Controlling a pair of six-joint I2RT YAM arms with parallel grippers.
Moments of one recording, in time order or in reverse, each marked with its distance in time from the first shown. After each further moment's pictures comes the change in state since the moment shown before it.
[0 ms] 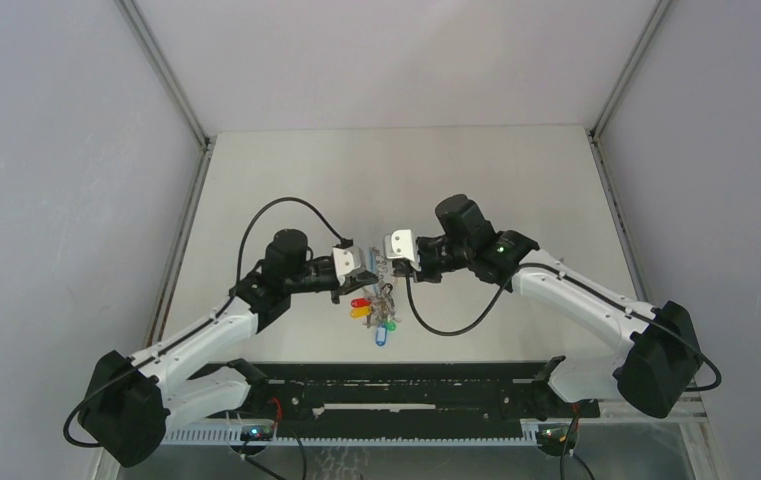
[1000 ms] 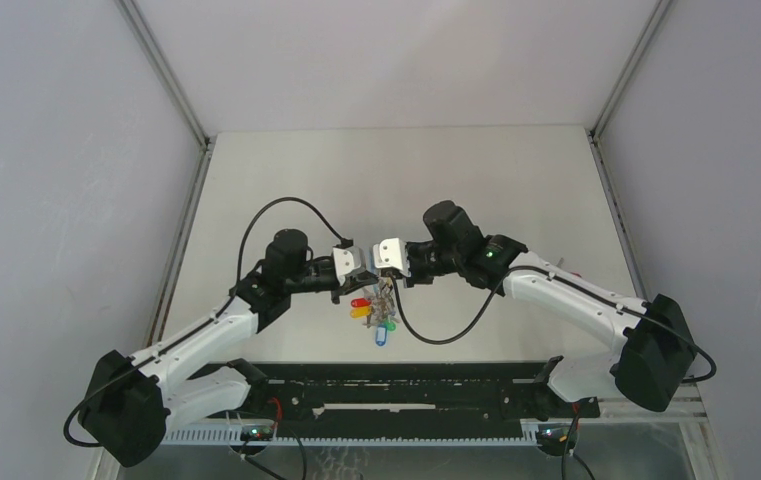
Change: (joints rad) left arm 0.000 0.005 0.000 0.000 0.004 0.000; right arm 0.070 0.032 -0.001 0.067 0.097 -0.043
